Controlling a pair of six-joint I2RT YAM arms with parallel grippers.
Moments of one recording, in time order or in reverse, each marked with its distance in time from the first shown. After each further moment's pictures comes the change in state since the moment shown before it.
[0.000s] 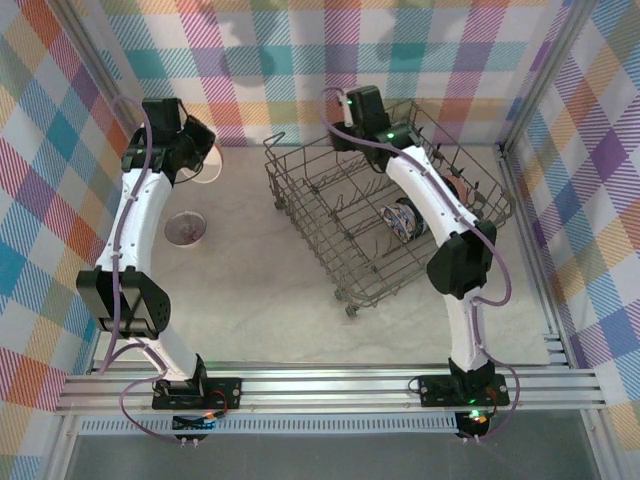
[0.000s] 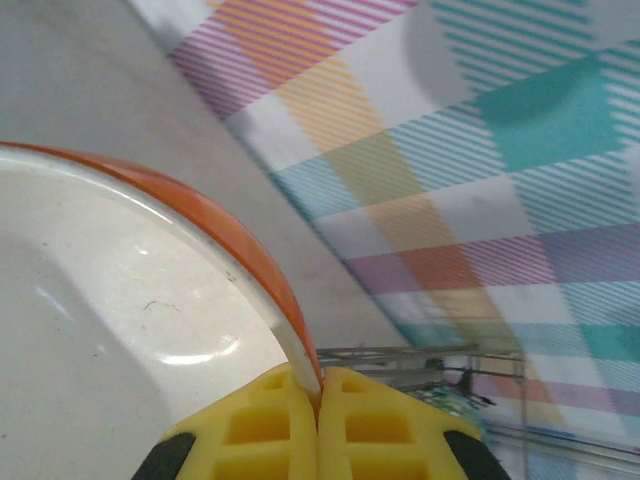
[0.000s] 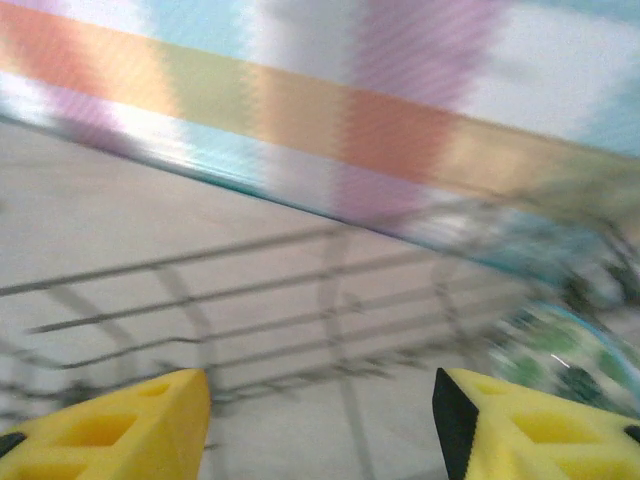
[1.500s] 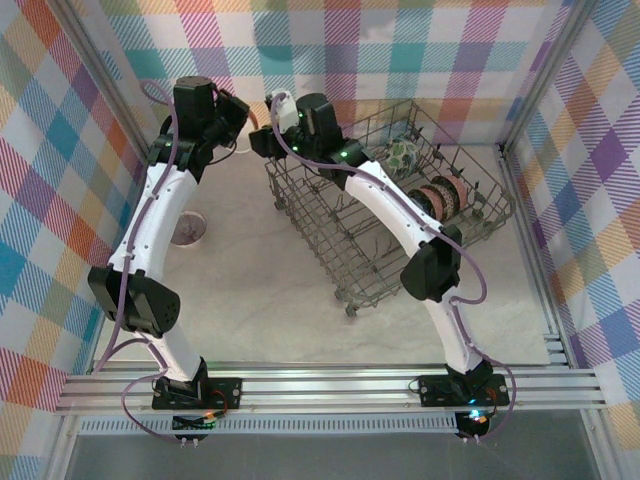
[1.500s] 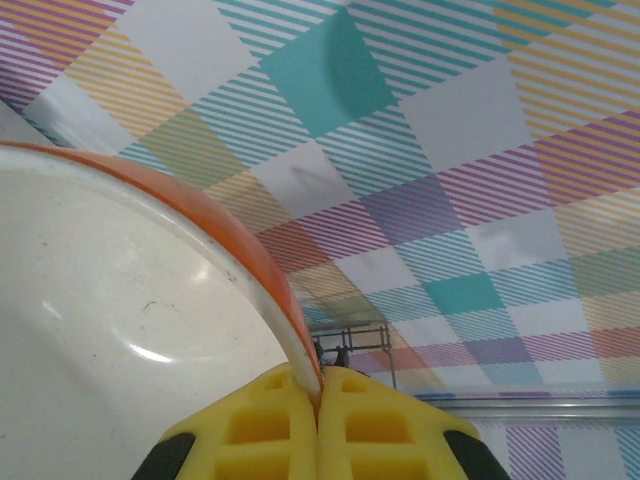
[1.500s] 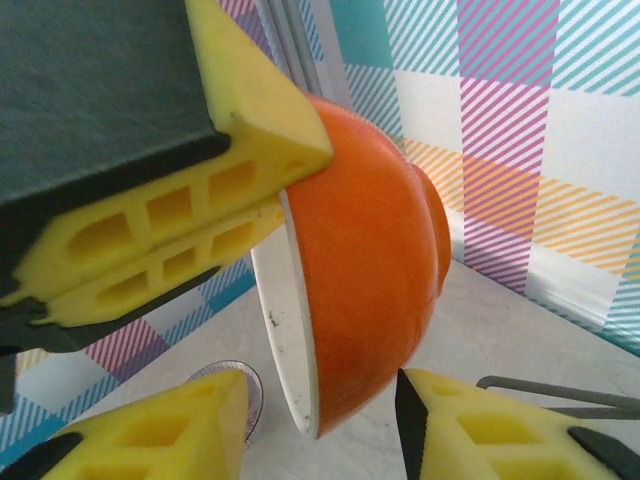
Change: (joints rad) left arm -0.188 0.041 0.132 0.112 -0.070 -0.086; right arm 0.175 0.134 0.121 0.315 -0.411 0.156
